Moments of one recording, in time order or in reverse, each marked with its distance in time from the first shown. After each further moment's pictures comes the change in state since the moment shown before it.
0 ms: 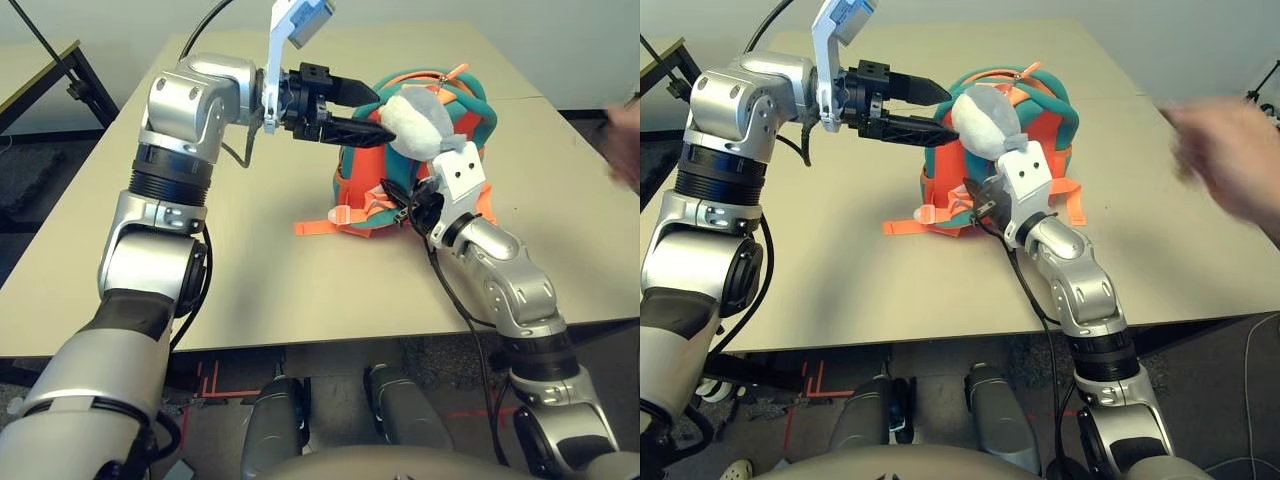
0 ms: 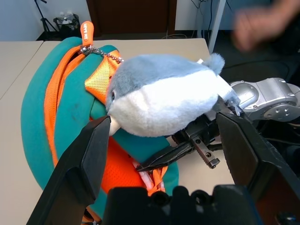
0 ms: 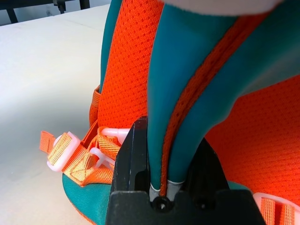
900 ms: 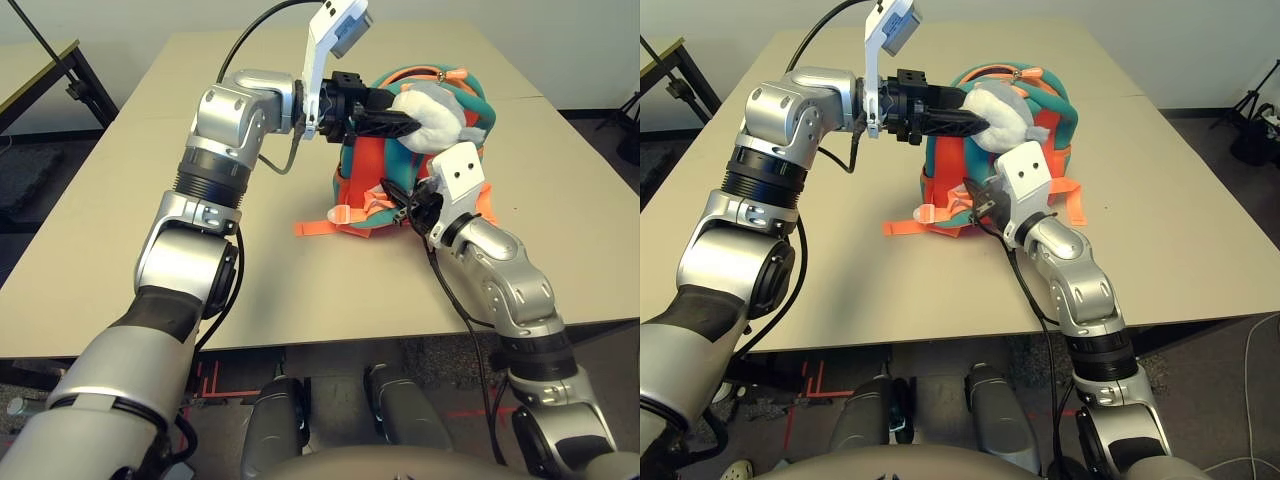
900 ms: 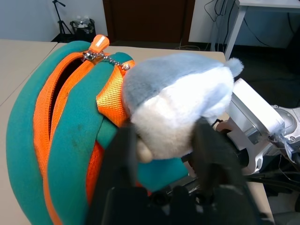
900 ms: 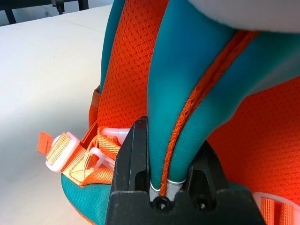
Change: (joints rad) left arm -0.022 -0.134 0.002 0.144 0.015 -0.078 0.166; right arm 0.000 0.013 -0.001 0.006 -0.011 -0.010 -0.002
